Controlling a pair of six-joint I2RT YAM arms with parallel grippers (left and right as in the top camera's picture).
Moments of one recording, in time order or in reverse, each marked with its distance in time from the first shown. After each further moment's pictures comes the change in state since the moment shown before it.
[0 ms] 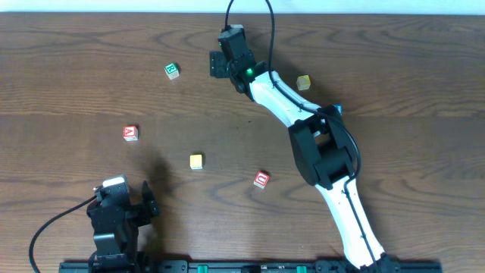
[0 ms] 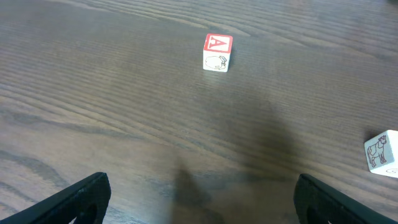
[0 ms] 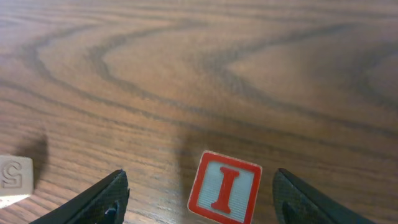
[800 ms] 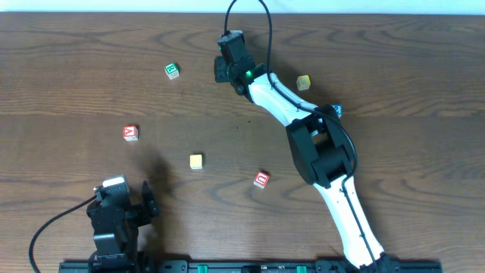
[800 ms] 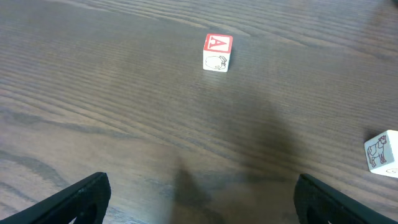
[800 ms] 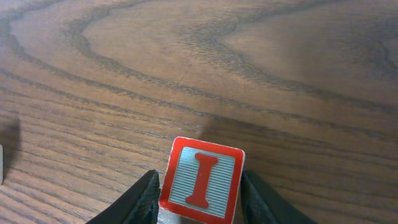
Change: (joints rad) left arm 0.000 0.000 0.000 0.000 0.000 0.000; right arm 0.000 0.021 0.000 -0.009 0.000 -0.008
